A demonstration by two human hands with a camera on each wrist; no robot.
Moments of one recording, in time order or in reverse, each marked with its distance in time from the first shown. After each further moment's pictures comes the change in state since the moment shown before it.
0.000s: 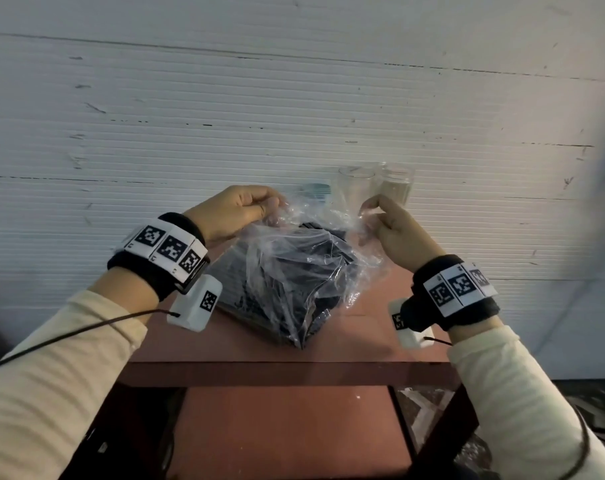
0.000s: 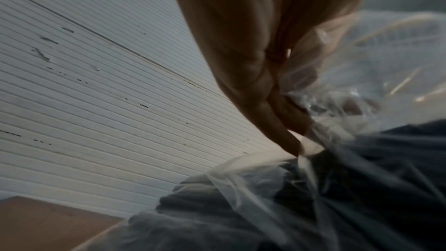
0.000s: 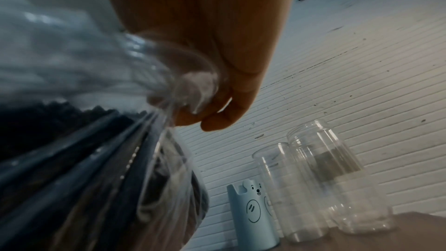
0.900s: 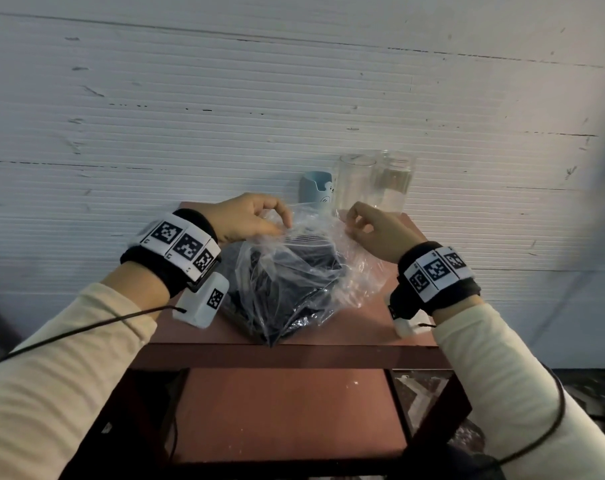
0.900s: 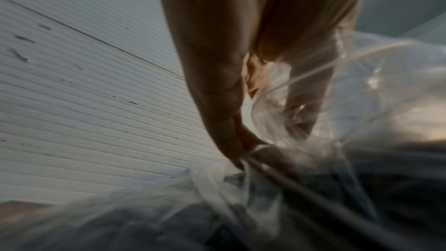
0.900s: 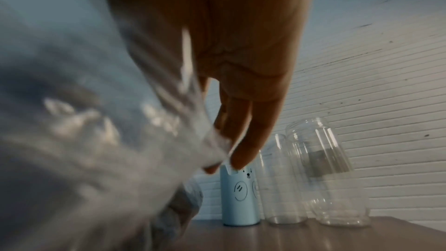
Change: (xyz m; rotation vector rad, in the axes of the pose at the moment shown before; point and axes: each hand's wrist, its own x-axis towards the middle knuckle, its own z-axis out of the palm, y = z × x) left_hand -0.008 -0.004 0.012 0.230 -0.150 -0.184; right_hand 0.006 0.010 0.017 -0.351 -0.166 0.098
